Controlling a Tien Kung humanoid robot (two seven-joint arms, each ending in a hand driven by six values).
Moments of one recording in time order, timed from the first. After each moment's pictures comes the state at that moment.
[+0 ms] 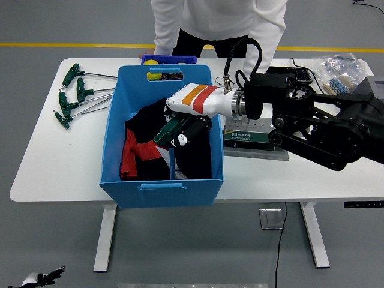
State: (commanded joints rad) left arm -0.21 0.12 -0.64 -0.18 0.65 0.18 0.06; right arm 1.25 -0.21 0.14 1.12 -1.58 0.05 0.19
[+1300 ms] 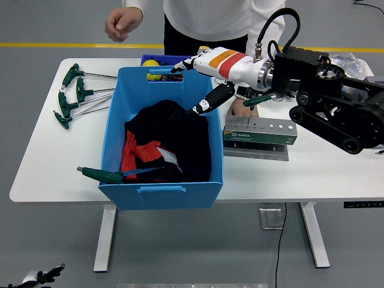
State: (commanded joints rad) left arm -0.21 0.12 -0.65 -0.18 0.65 0.18 0.06; right arm 1.21 -0.30 0.29 1.05 -1.63 0.01 0.17
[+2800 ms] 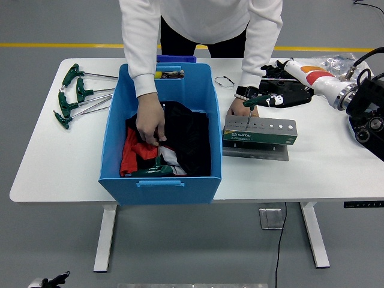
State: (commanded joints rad) left arm -0.20 0.10 -0.62 -0.18 0.63 0.17 0.06; right arm 0.92 -0.50 0.51 1.07 -1.56 -0.09 0.11
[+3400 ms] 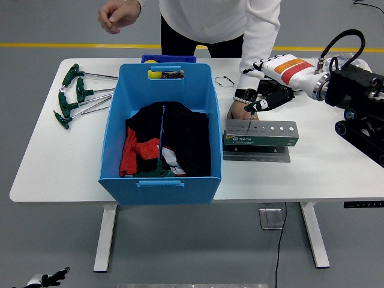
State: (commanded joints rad) left arm -0.21 0.10 -0.61 -0.18 0.61 0.17 0.05; right arm 1.08 -0.39 0.37 0.95 -1.81 -0.02 0.13
